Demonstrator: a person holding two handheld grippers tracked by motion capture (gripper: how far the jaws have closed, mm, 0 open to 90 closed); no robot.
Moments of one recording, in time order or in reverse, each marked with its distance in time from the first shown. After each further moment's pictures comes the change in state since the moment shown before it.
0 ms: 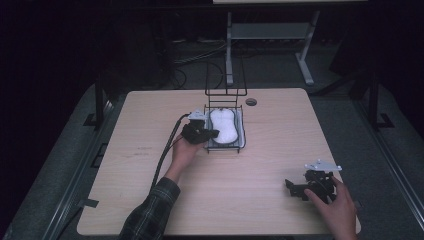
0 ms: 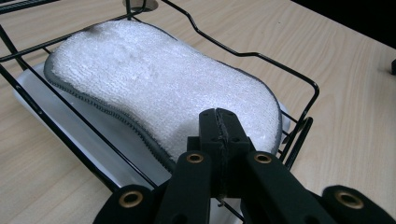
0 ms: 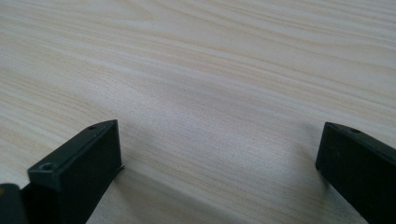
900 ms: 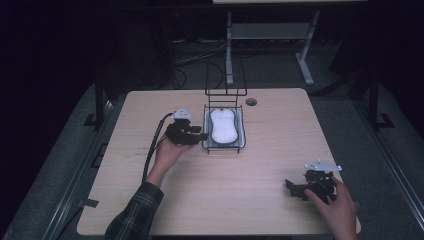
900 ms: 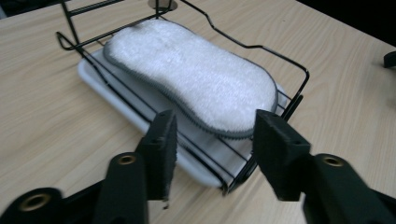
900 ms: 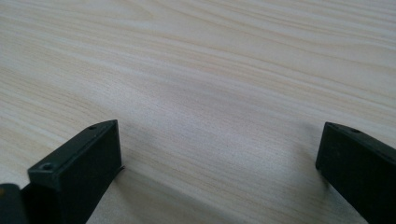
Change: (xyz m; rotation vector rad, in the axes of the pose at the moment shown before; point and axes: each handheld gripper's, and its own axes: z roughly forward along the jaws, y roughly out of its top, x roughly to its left) left arm 0.005 -0.005 -0.053 0.013 0.043 -0.002; right arm 0.000 0.000 0.000 0.000 0.000 0.000
